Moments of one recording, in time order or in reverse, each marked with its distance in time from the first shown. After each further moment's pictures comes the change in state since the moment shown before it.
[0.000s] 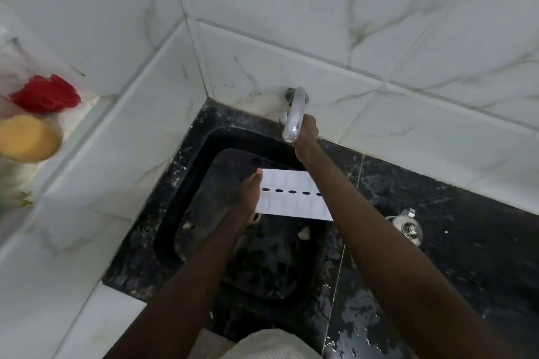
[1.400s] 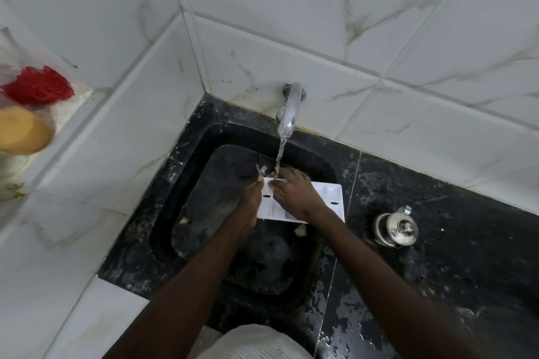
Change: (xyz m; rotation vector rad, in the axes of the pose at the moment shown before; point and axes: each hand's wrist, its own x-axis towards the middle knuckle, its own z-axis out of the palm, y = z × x) left_hand 0.002 -0.028 0.013 -0.051 0.023 -0.027; right_hand -0.063 0.128 -0.042 -1.202 -0.412 -0.693
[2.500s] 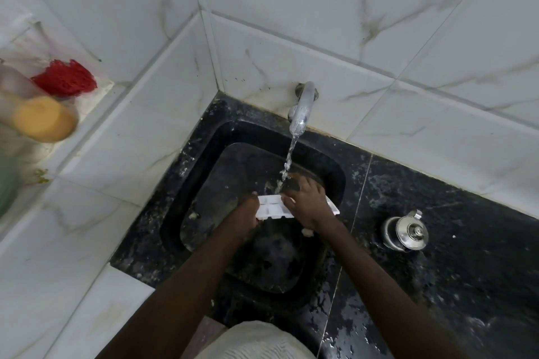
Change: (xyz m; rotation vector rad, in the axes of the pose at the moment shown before) left_hand -0.011 -0.009 -0.027 -0.028 0.096 -0.266; right_hand -0.017 0.002 0.021 0.086 -0.041 0.136
